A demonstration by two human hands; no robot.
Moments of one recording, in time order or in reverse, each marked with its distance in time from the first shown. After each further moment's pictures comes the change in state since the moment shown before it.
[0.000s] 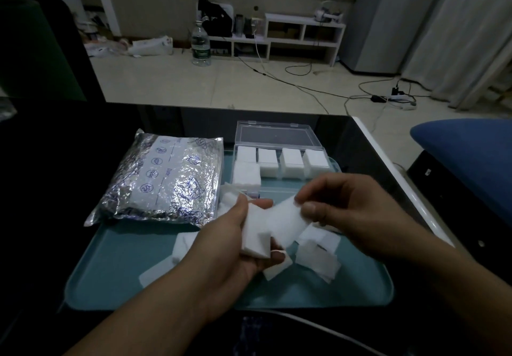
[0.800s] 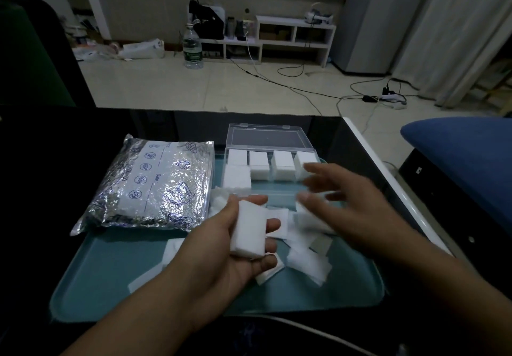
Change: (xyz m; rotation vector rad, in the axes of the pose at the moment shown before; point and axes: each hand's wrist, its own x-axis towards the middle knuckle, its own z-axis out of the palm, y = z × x) left_hand -0.003 0.001 0.000 0.016 -0.104 0.016; right_hand 0.001 0.020 -0.011 -0.410 0.185 -0.006
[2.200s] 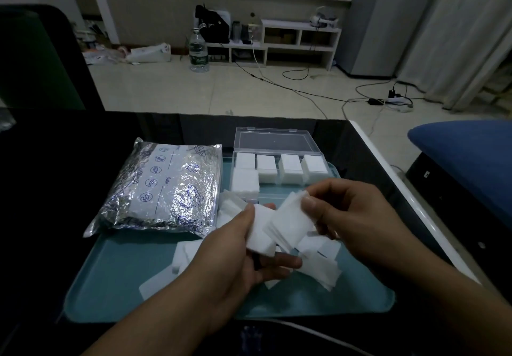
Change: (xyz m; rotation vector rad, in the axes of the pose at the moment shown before) left_hand -0.002 -0.002 0.003 0.160 0.047 0.004; right_hand -0.007 -0.023 0.014 0.547 0.024 0.108
